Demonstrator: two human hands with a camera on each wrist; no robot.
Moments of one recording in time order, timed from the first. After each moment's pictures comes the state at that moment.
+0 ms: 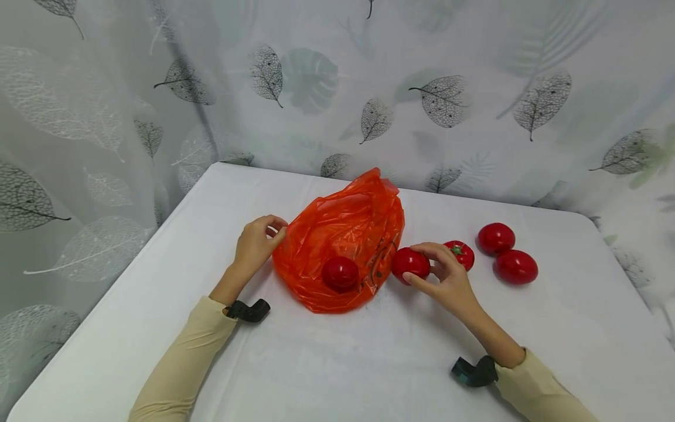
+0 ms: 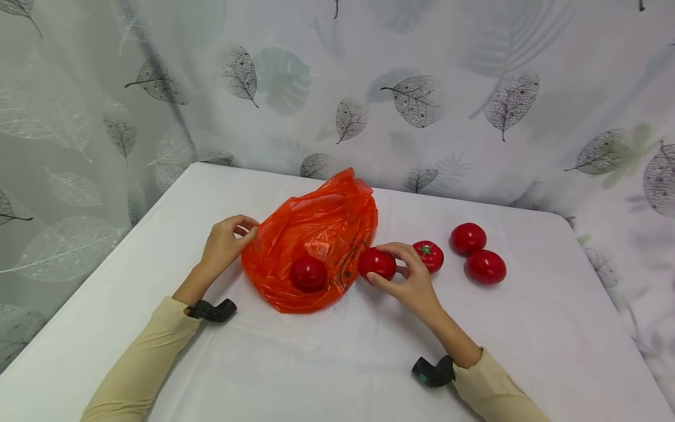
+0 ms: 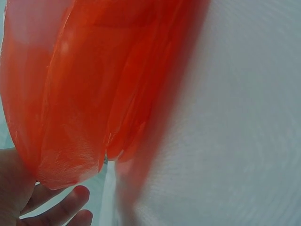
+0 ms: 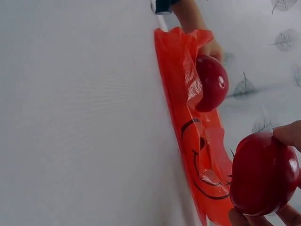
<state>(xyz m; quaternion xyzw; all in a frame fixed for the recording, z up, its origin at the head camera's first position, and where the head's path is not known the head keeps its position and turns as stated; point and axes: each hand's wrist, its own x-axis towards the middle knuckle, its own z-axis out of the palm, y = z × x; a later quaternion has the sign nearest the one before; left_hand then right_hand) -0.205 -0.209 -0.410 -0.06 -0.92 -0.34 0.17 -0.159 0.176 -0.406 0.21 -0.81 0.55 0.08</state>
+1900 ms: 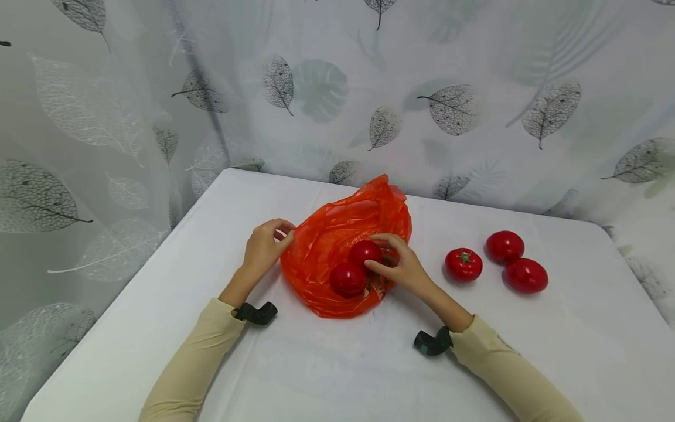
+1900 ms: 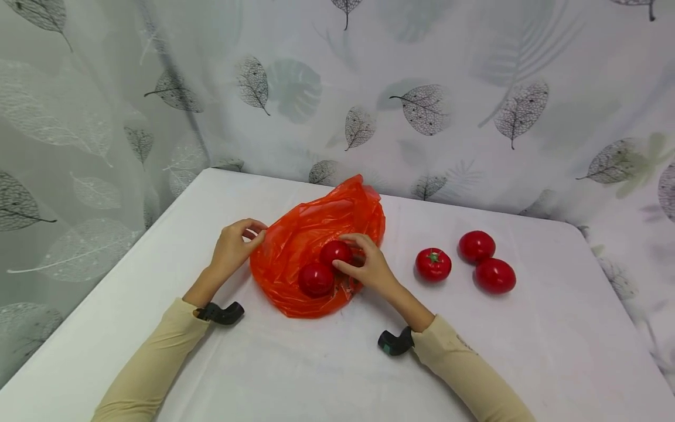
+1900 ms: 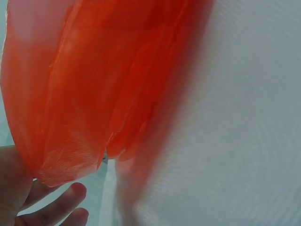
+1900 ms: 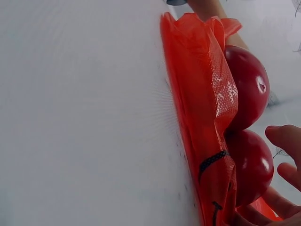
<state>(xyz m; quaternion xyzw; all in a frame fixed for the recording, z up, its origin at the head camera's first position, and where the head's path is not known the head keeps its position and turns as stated) -0.202 -0.208 -0.408 -0.06 -0.92 -0.34 0.19 -0.194 0.101 -0.391 0.27 -0.79 0.55 -0.05</state>
